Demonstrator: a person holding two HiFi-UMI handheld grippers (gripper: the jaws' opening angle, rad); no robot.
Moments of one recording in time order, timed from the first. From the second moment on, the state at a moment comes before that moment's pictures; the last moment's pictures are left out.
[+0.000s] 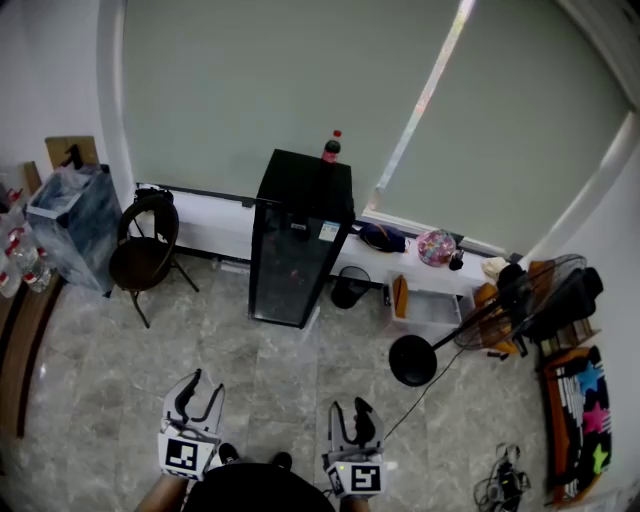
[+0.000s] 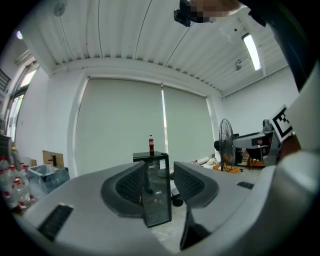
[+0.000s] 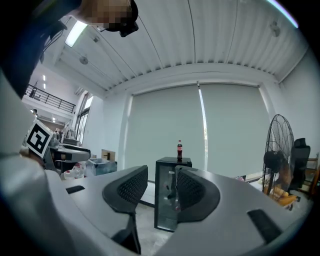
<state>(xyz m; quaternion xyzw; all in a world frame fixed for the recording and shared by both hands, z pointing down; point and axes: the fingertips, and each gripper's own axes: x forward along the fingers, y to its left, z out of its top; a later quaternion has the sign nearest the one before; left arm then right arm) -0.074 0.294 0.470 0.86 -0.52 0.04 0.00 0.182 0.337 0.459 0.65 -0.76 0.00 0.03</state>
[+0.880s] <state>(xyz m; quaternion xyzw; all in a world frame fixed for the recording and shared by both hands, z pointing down) -0.106 0.300 0.468 0.85 -0.52 0.04 0.00 0.172 0.346 0.456 0.64 -0.77 0.02 0.00</state>
